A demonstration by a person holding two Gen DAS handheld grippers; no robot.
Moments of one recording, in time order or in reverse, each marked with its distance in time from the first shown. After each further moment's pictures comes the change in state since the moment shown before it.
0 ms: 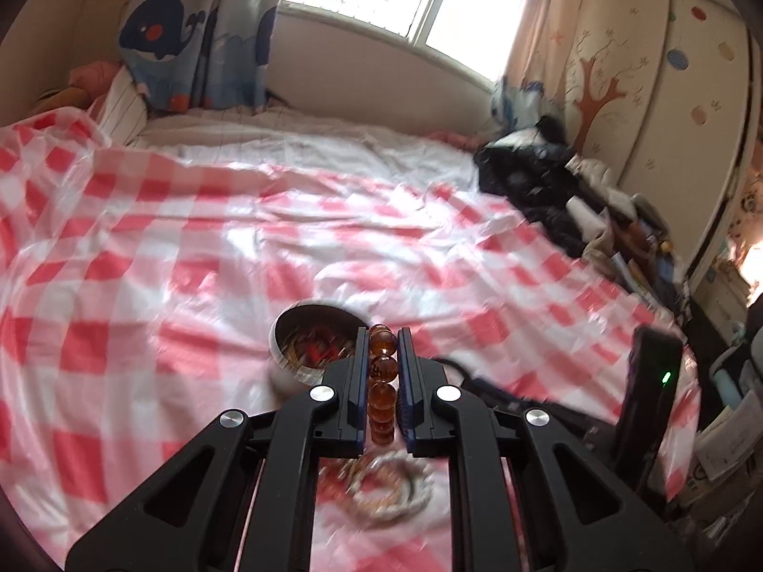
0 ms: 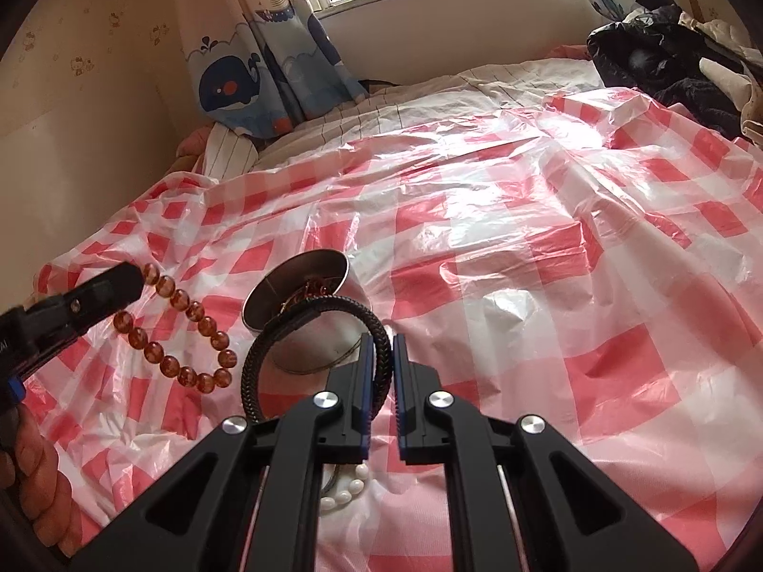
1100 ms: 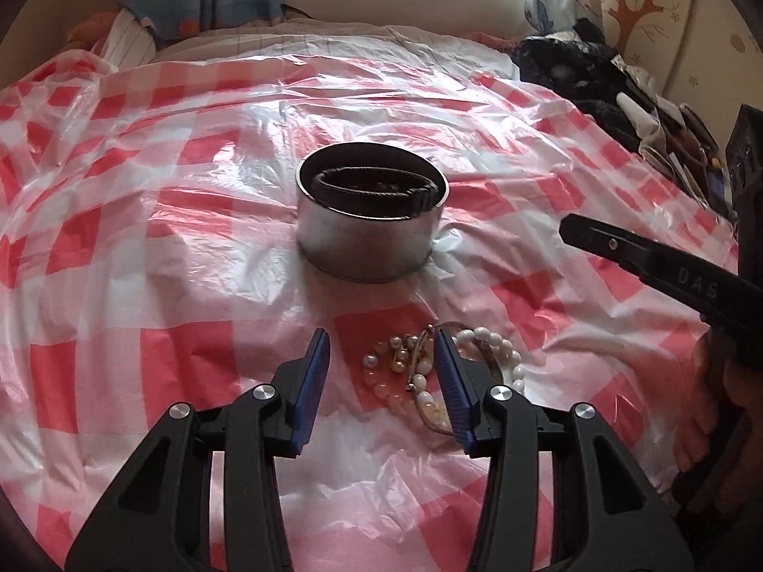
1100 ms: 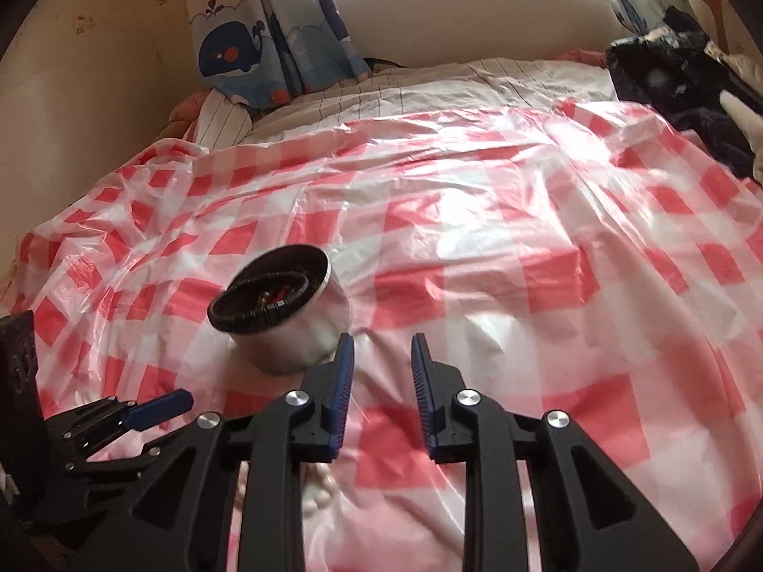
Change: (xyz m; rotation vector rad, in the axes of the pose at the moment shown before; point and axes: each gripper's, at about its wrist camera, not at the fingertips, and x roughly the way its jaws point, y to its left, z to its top) left arm 0.051 0.015 -0.084 0.073 0.289 0.157; right arm 0.007 -0.008 0.014 -0.073 0.095 -0.049
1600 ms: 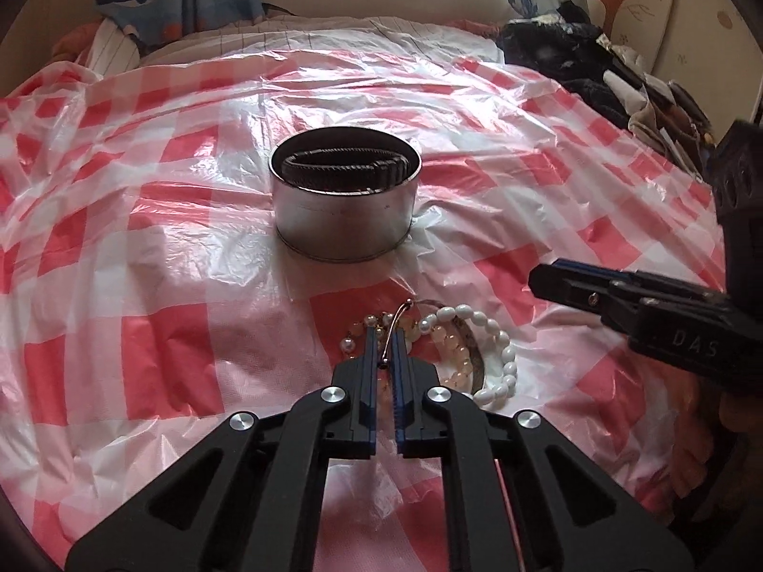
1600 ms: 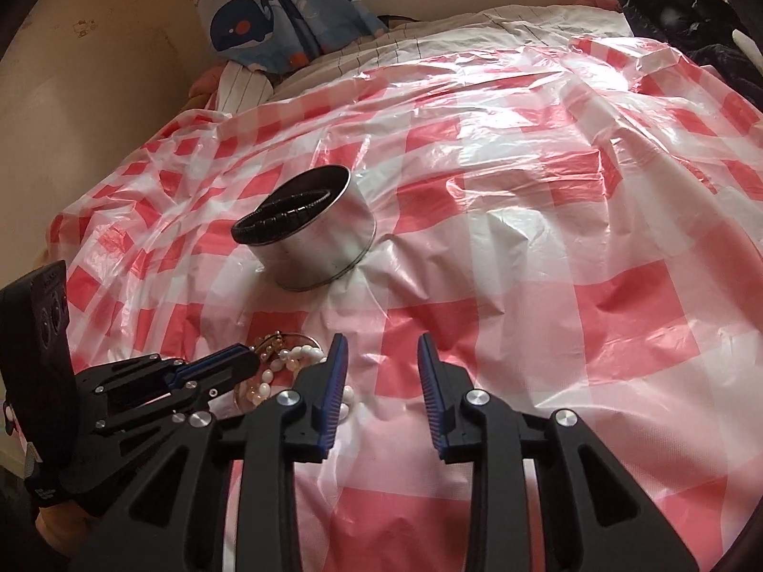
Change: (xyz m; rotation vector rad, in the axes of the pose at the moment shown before) left arm -0.005 -0.007 -0.008 0.020 0.006 -0.010; right arm 0.005 -0.002 -0.035 0.030 0.118 0.126
